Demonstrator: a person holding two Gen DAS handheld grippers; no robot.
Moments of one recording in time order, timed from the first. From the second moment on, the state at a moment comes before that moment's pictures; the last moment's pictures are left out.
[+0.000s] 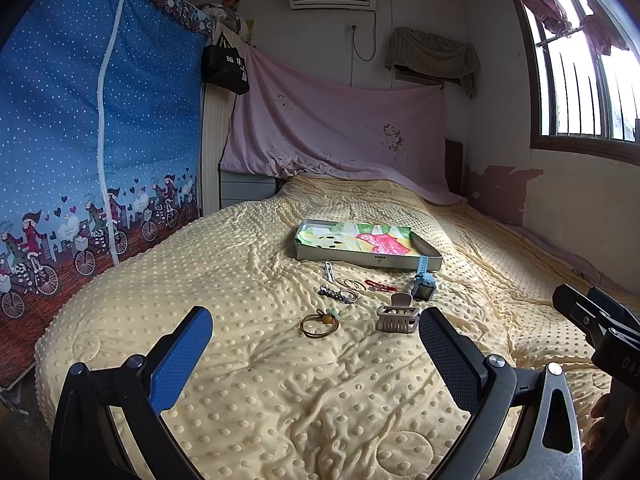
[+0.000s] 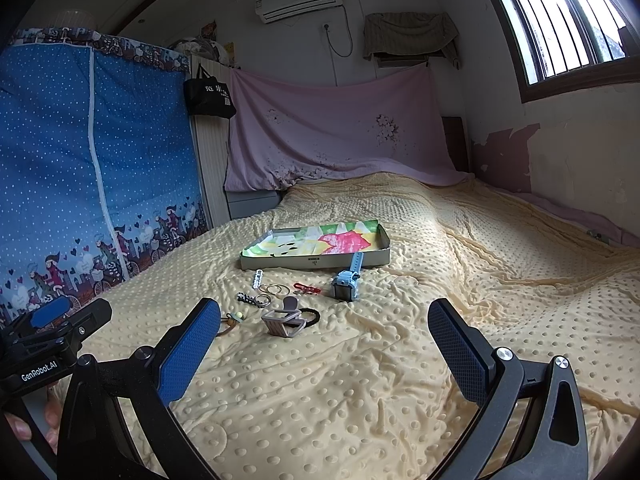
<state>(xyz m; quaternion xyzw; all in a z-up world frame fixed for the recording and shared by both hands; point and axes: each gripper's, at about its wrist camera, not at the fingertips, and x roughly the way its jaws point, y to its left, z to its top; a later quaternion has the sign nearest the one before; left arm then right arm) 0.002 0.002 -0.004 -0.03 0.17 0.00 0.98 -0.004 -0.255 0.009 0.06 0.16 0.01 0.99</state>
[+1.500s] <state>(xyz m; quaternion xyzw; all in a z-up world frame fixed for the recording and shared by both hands) 0.013 0.001 -0.018 -0.03 0.18 0.00 0.98 0.021 -0.250 -0.012 0.06 0.17 0.02 0.98</state>
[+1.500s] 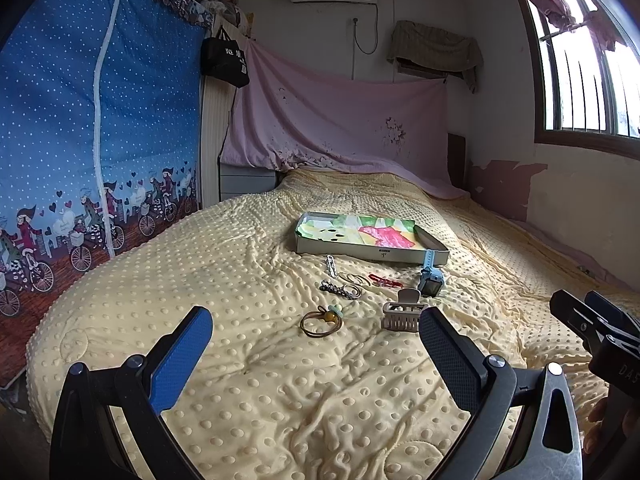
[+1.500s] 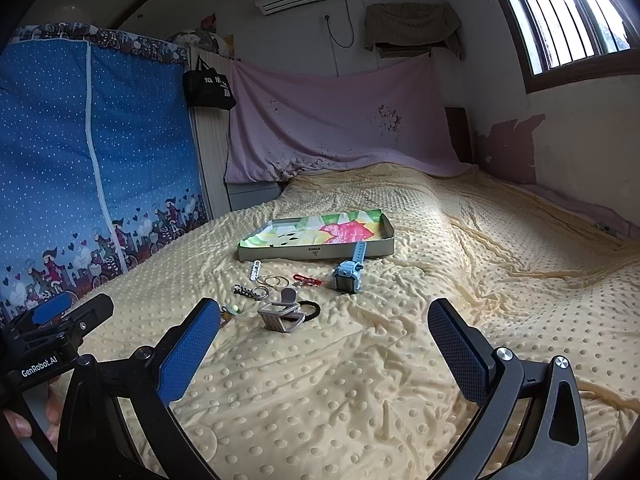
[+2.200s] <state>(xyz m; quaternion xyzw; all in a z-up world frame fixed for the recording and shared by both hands) 0.121 0.015 -0.058 -0.04 0.24 0.01 0.97 0.126 -0.248 -0.049 0.07 0.21 0.06 0.97</state>
